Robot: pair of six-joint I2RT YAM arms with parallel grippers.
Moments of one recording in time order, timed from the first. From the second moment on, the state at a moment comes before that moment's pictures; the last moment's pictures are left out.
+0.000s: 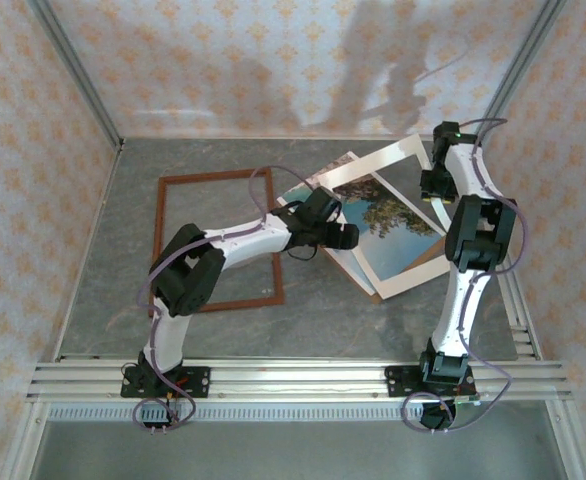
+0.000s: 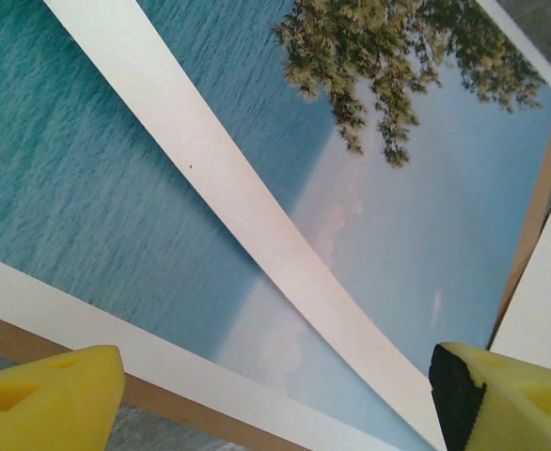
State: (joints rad) left arm -0.75 2.04 1.49 -0.31 0.11 -0.63; right arm -0.11 2.18 1.94 -1.15 0.14 0.13
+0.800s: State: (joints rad) left arm -0.73 2.16 1.51 -0.20 0.07 -0.74; right arm -0.12 2.04 1.75 -1.07 0.07 0.21
